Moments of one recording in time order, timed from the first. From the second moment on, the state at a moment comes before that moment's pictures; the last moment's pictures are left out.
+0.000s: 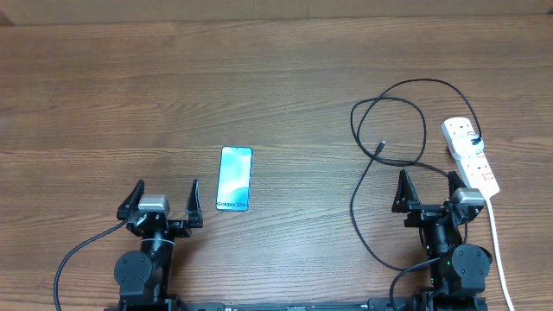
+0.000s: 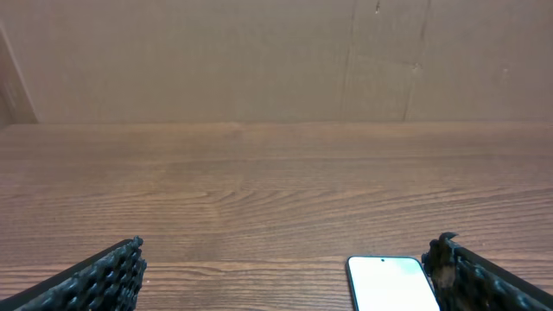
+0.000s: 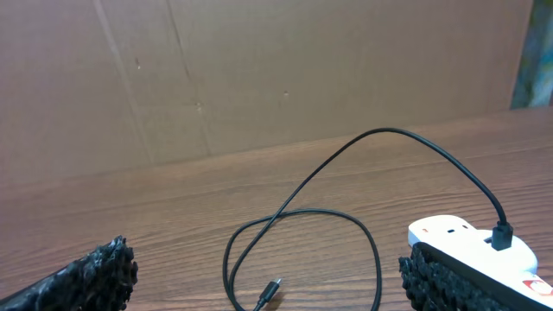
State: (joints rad) left arm 0.05 0.01 0.01 -0.07 0.07 -0.02; right arm -0.04 0.01 0.02 -0.03 -0.06 0.17
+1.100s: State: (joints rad) left arm 0.05 0.01 0.01 -0.07 0.07 -0.02; right arm -0.04 0.01 0.02 -0.03 -0.06 0.17
